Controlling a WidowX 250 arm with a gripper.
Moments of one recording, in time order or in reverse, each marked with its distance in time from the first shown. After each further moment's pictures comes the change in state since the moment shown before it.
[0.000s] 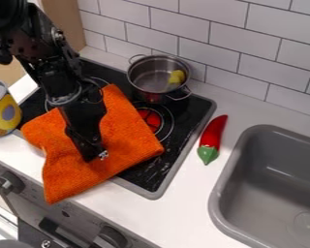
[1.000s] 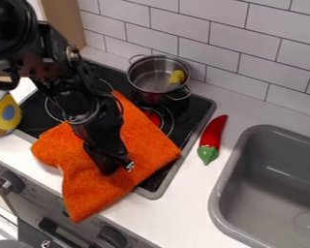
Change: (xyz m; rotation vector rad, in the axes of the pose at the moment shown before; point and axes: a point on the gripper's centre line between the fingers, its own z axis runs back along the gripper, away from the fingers) arm 0.007 -0.032 -0.006 0.014 -0.073 0.165
